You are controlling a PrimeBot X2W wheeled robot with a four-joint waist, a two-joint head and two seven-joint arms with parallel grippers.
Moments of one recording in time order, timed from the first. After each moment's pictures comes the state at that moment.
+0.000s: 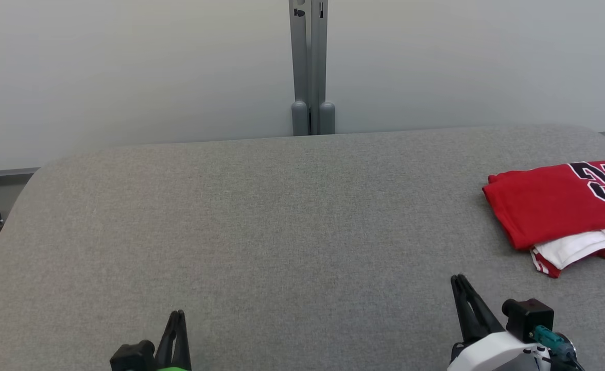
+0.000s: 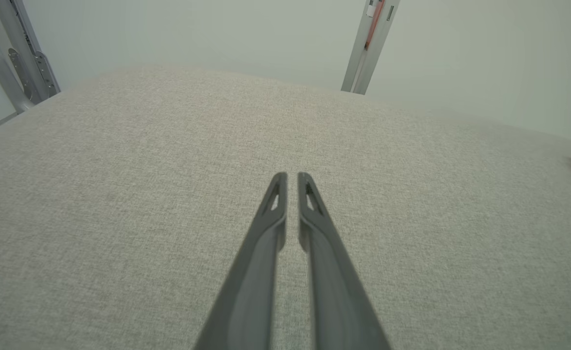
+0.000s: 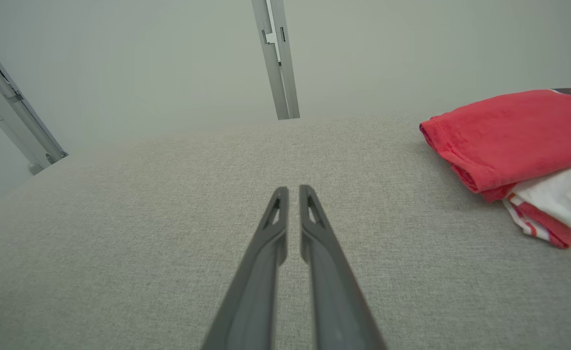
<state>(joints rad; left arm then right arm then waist) 0.04 0.05 -0.19 0.38 -0.34 0.07 -0.26 0.01 -0.05 0.10 0.34 0.21 0.13 -0.25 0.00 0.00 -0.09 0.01</state>
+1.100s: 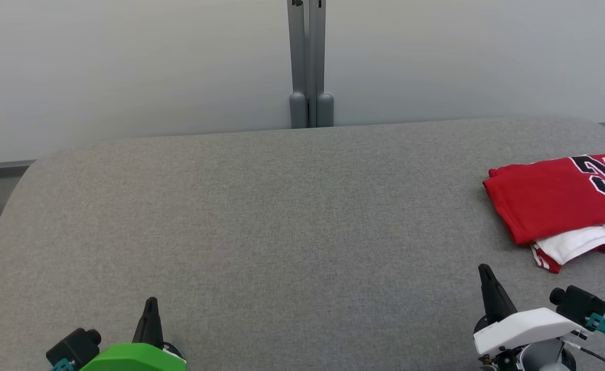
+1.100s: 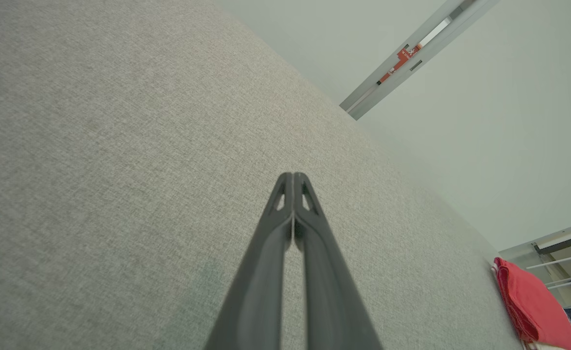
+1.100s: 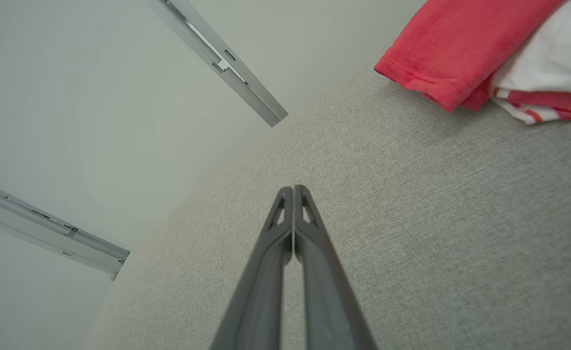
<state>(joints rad) 0.01 0.05 -0.08 0.35 -0.81 0.00 -0.12 -0.01 -0.05 0.02 0.32 0.73 0.13 -0.11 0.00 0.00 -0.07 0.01</state>
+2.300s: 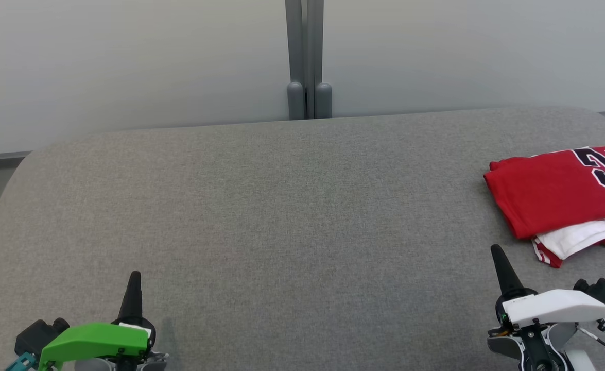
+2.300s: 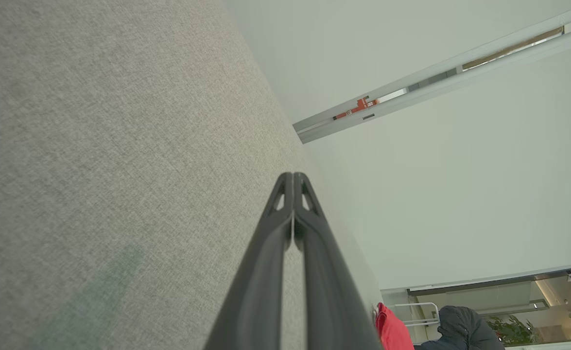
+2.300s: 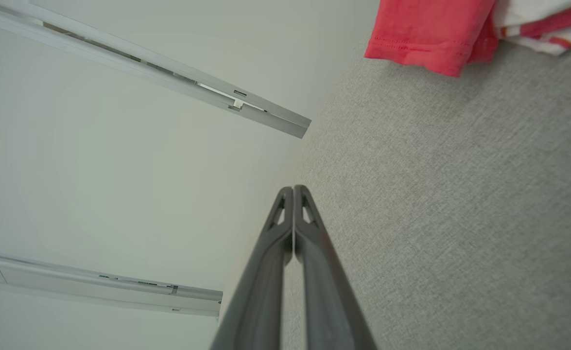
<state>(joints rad) -0.04 0.05 0.01 0.30 -1.20 -0.06 -0.01 -0.05 -0.05 -0.05 0.29 1.15 0.13 0.00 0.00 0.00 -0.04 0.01</state>
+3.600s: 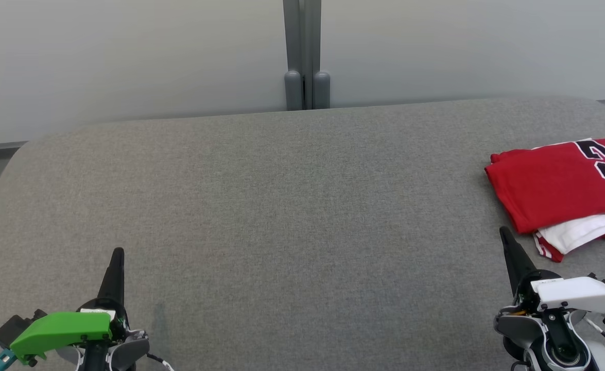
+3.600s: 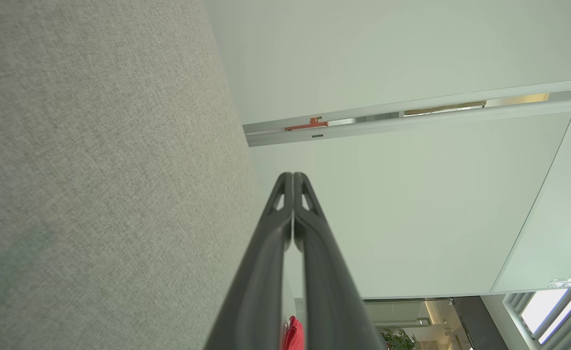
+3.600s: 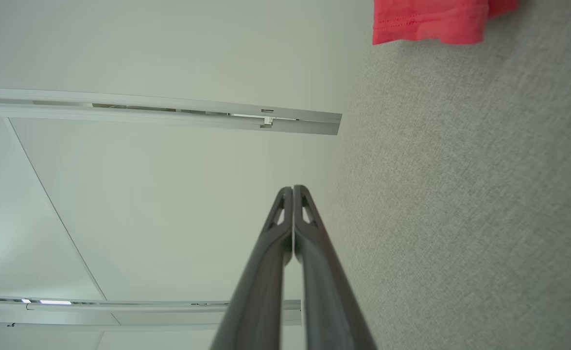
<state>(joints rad) -0.08 0.05 0.09 0.26 -1.49 -0.11 0.08 -0.09 -0.05 -0.09 0.26 1.48 0.13 0.08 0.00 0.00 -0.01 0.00</state>
